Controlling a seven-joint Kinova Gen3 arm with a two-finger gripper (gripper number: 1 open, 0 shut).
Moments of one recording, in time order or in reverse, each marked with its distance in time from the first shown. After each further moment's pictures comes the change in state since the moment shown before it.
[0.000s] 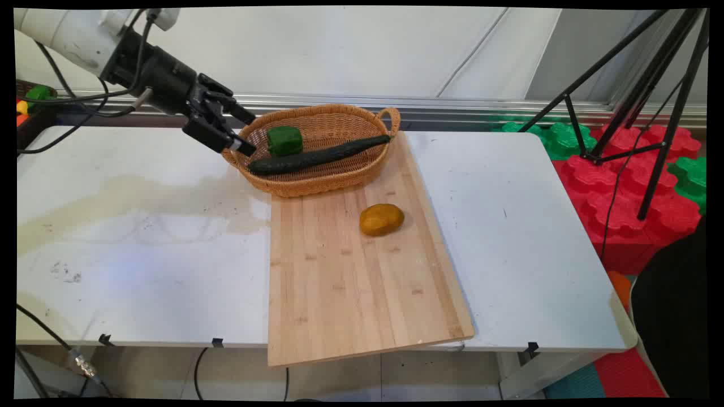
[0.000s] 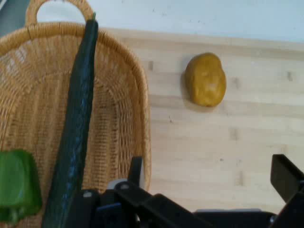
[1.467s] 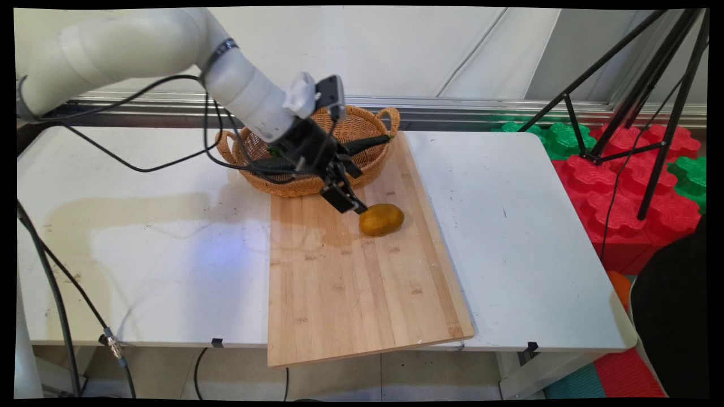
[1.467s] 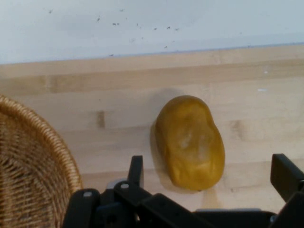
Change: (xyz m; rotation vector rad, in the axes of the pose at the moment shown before) arm 0.072 0.038 0.211 -0.055 -0.113 0.133
